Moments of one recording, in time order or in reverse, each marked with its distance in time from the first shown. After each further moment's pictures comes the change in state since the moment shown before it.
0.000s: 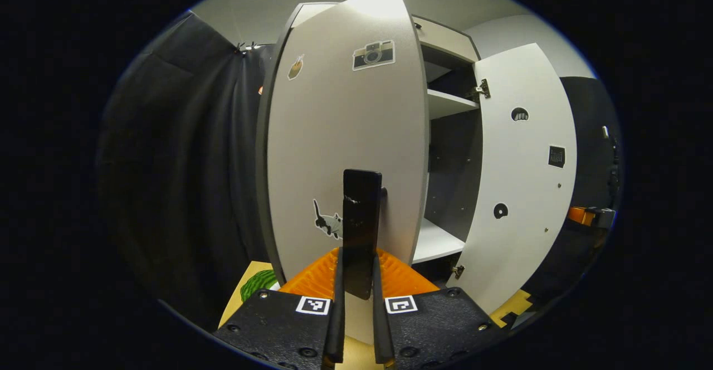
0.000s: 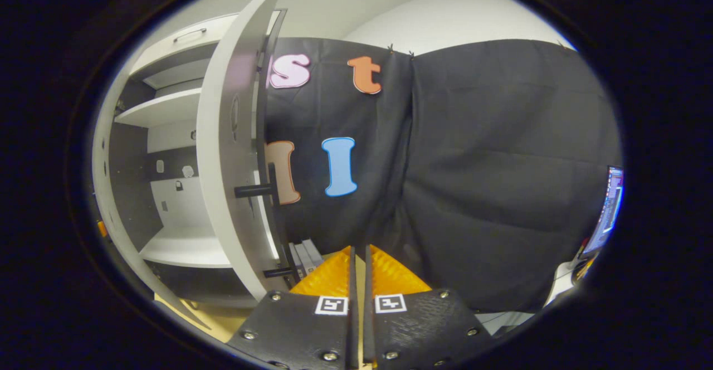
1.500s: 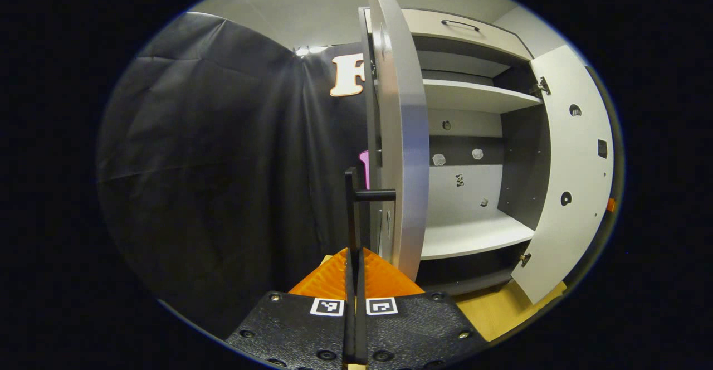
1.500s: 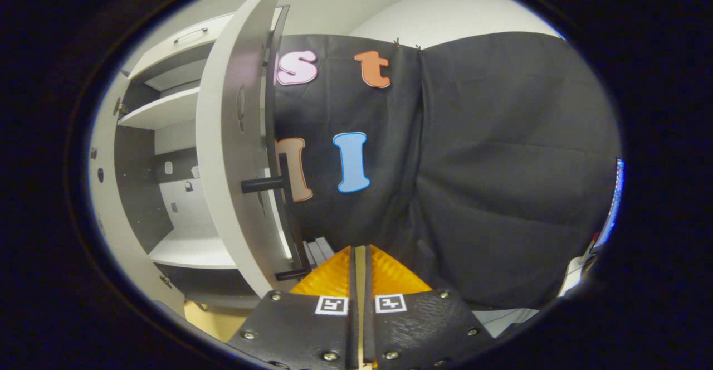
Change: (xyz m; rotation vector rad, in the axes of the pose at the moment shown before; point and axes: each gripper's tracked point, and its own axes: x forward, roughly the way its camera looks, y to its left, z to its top) left arm -0.061 0.131 -0.004 0.037 0.022 0.344; right arm 0.013 0.015 -0.009 0.025 0.022 0.057
